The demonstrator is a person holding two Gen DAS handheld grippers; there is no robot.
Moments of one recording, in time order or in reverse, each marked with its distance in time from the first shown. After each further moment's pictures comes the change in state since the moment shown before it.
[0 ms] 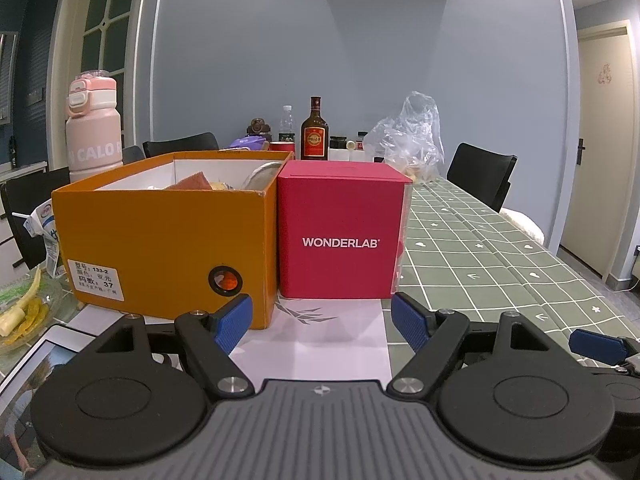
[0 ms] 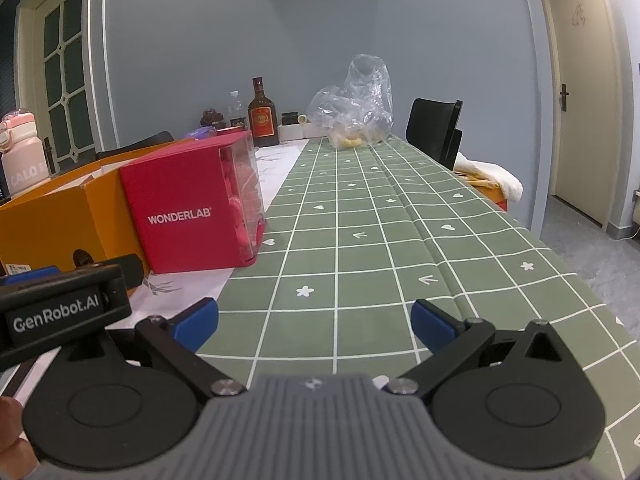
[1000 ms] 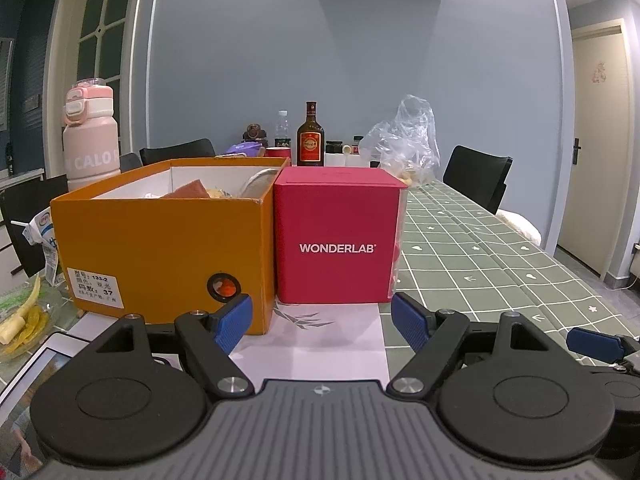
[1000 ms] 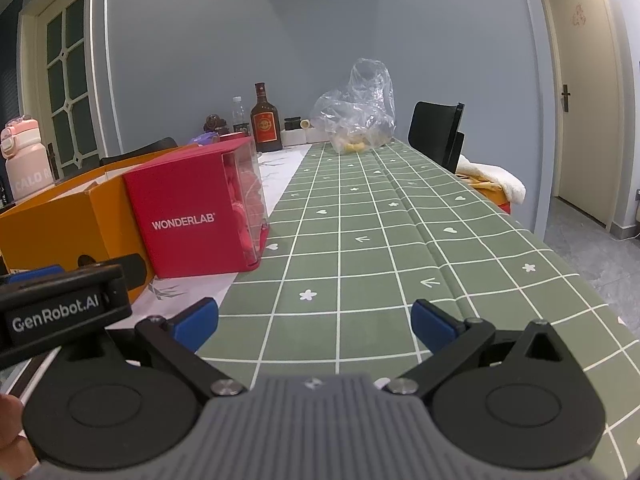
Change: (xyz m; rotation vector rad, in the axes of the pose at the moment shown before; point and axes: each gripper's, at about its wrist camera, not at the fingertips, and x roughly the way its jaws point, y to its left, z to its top) left arm -0.002 0.001 0.001 0.016 -0.013 -0.013; right arm -0.001 0.000 -0.001 0.004 -0.019 0.008
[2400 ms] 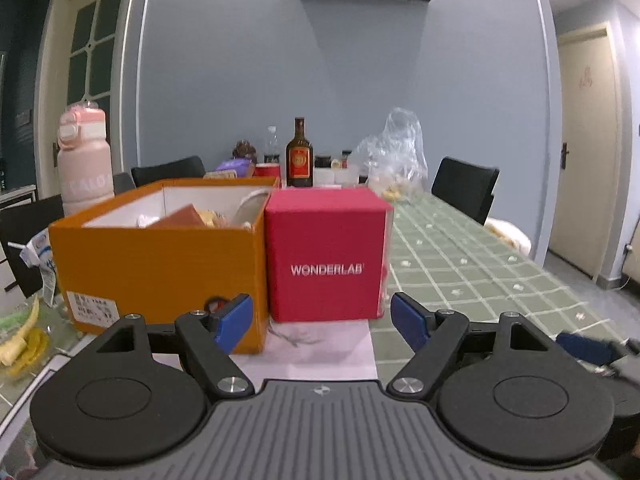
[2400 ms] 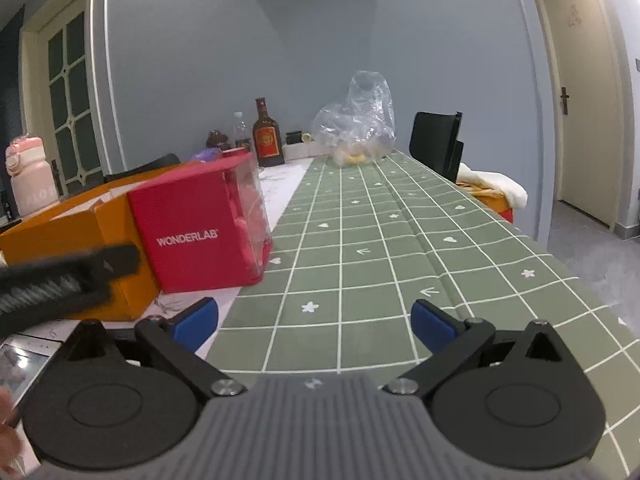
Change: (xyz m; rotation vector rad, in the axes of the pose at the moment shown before) left arm -0.010 0.001 0.006 0.026 -0.038 -0.030; right arm -0.008 -0.010 0.002 0.027 -0.051 0.035
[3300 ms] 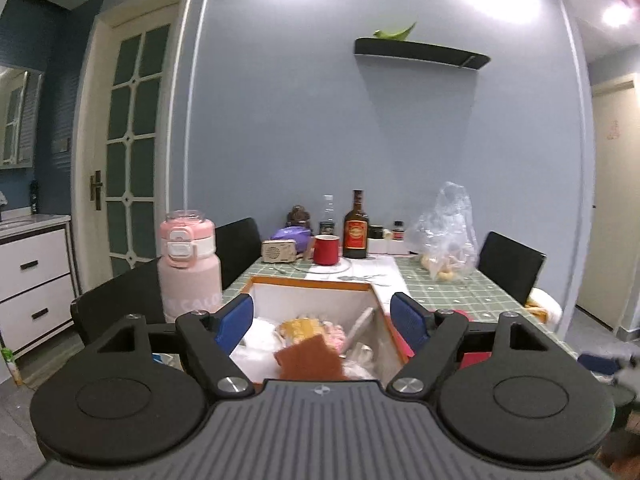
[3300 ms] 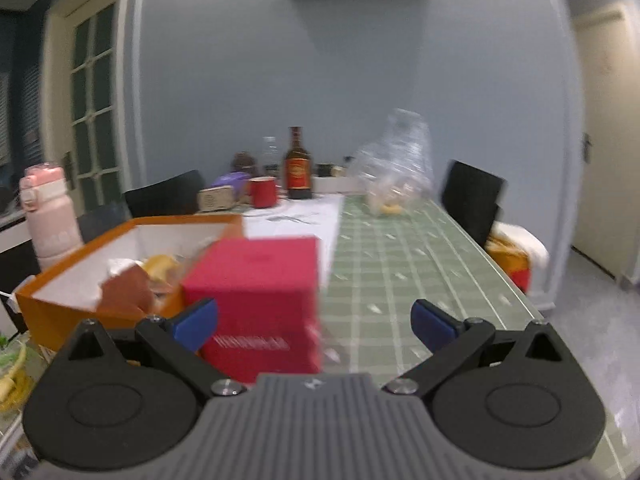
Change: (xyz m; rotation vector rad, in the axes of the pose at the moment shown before) left arm -0.050 0.117 0.101 -0.052 -0.137 0.056; right arm 0.012 0.059 0.072 -0.082 -0.025 -0.024
